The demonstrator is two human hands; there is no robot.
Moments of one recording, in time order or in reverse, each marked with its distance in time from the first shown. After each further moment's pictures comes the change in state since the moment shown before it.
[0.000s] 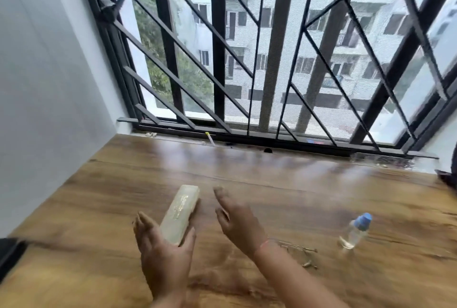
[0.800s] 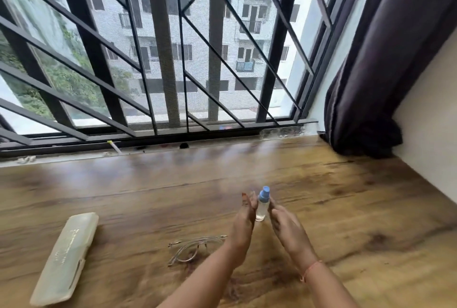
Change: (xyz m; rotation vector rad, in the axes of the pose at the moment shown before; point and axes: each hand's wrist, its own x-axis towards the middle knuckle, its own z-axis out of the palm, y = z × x) left_hand -0.140 0.153 0.157 -0.805 -1.437 -0.281; right_hand -0.156 0.130 -0.120 0.749 0.601 0.684
